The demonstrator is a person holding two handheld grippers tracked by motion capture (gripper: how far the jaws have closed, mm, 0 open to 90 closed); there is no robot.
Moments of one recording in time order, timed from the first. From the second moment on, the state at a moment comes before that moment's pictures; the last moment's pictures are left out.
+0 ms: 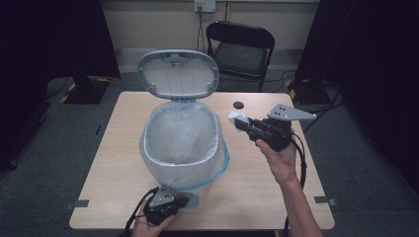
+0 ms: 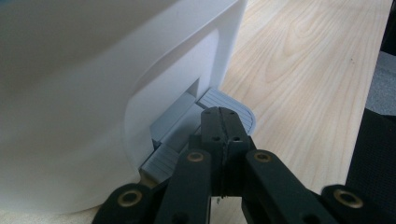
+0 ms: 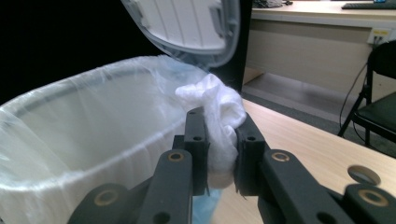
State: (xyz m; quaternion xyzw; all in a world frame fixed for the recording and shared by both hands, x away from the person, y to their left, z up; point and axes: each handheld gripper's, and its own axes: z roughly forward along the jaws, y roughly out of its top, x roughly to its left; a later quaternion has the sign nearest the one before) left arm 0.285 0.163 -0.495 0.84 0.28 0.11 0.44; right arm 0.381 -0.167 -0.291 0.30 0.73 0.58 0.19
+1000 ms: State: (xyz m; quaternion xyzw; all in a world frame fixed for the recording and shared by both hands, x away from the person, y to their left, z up) left arm 0.285 0.163 -0.495 0.84 0.28 0.11 0.44; right arm 0.386 -0.093 -0.237 0.21 0.75 0.62 0.13
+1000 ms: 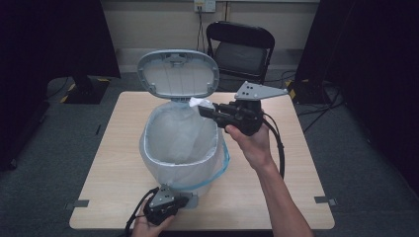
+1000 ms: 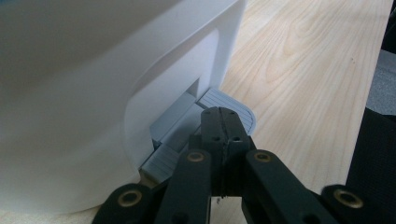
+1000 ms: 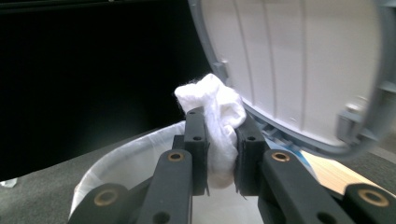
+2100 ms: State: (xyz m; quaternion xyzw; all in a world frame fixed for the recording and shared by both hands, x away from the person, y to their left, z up) left arm 0.286 0.164 -0.495 0.84 0.28 0.11 0.44; right arm 0.403 -0.061 -0.243 0.22 0.77 0.59 0.12
